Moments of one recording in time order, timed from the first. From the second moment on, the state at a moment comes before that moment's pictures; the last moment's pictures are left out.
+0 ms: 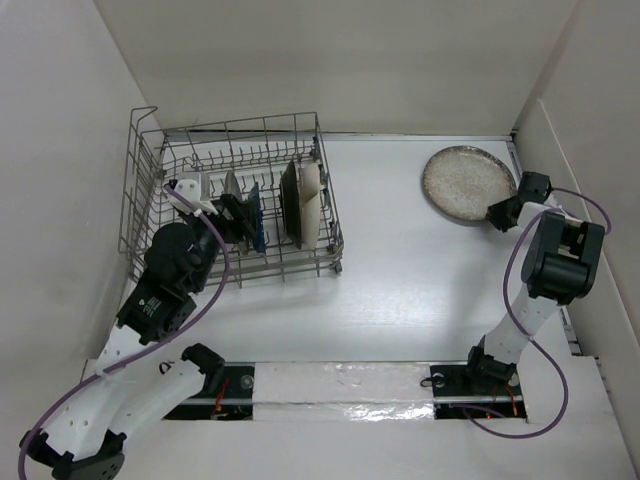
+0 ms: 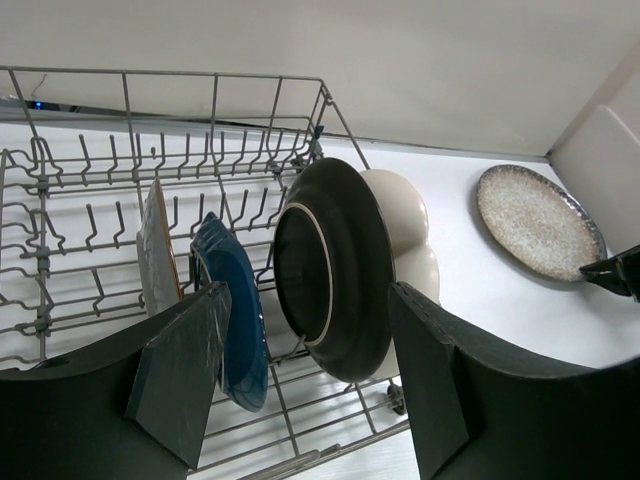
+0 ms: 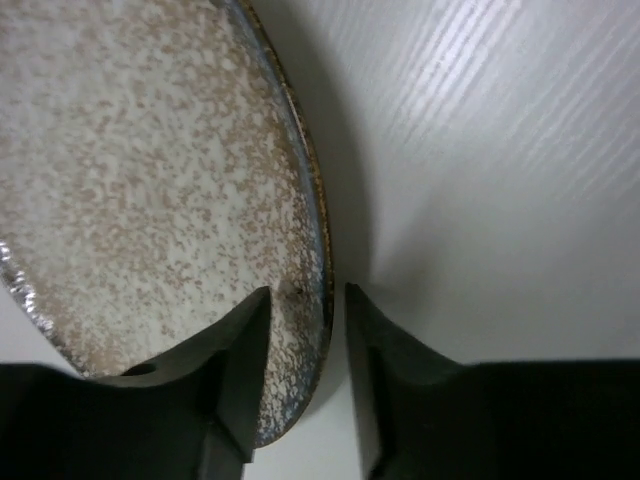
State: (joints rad) left arm -0.57 0.67 0.93 -0.29 -0.33 -0.29; right arm -0.36 1.88 1.12 -0.07 0.02 0.90
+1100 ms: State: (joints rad) left arm -0.57 0.66 0.92 -0.28 -0.26 -0.30; right arm -0.28 1.59 0.63 0.28 -0.26 0.79
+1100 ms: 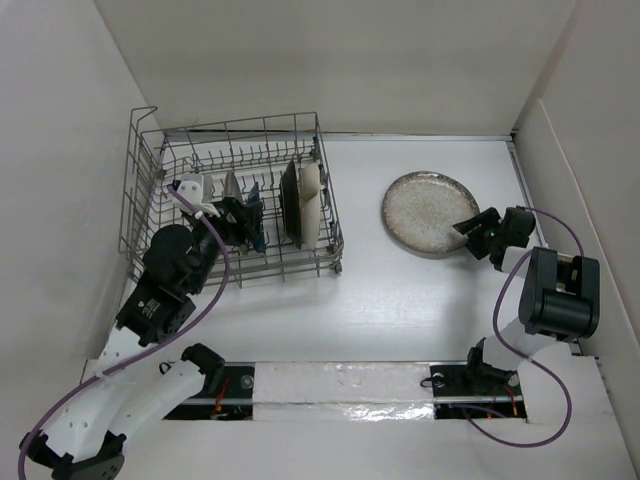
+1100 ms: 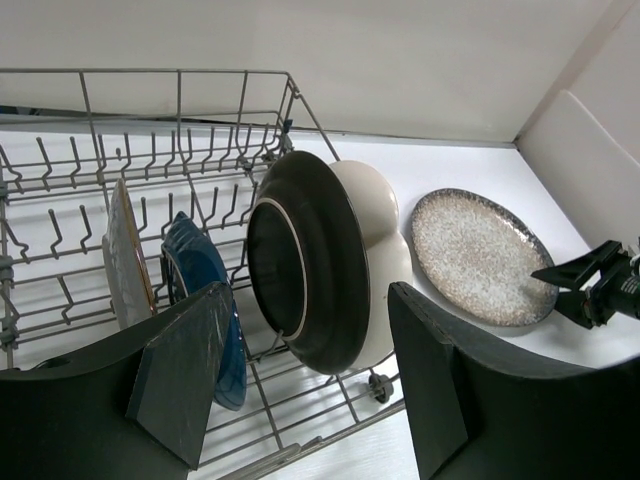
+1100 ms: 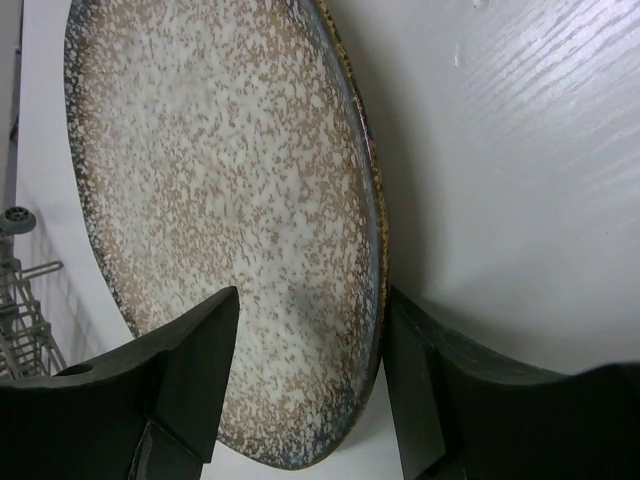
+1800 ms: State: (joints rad) left arm -0.57 0.69 0.93 -0.27 -0.12 -0.34; right arm -0.37 1.60 0.47 0.54 -0.45 0.93
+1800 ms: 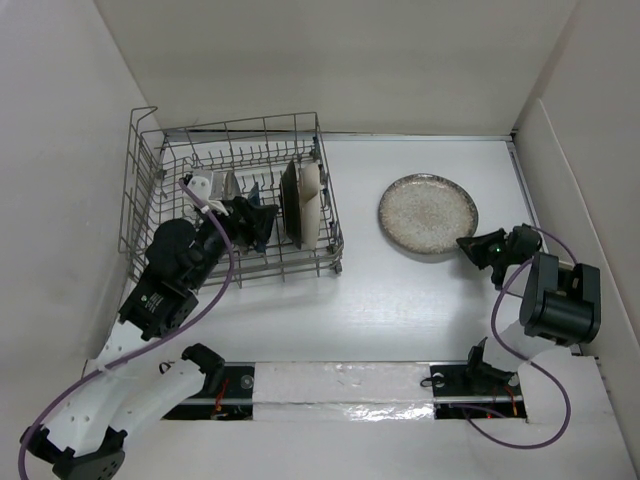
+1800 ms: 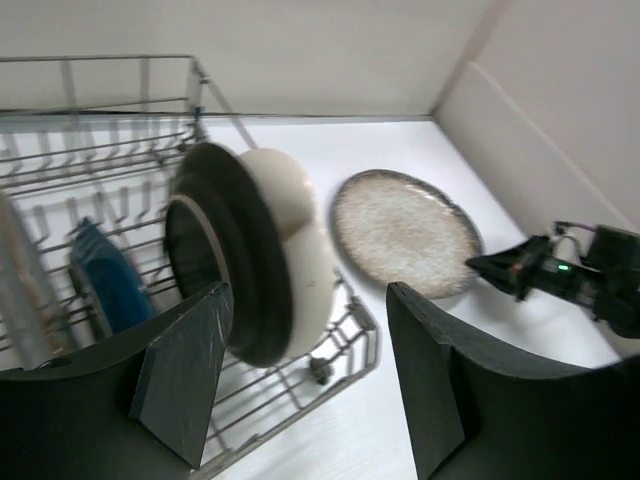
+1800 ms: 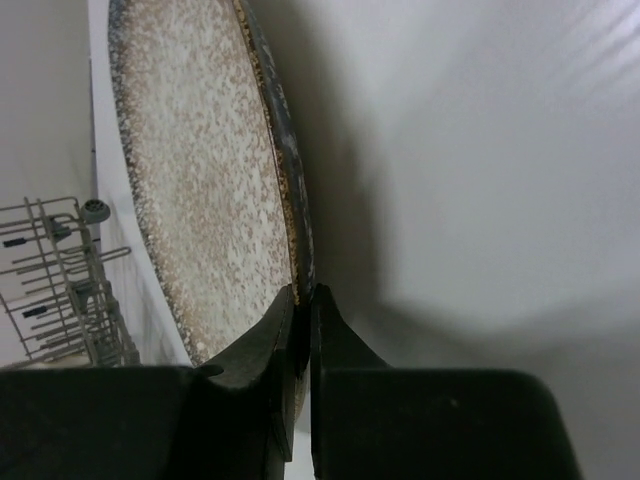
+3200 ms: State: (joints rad) left arm -0.65 1.81 1.84 -0.22 0.22 -0.60; right arm -0.26 1.29 0.64 0.94 -0.76 1.58
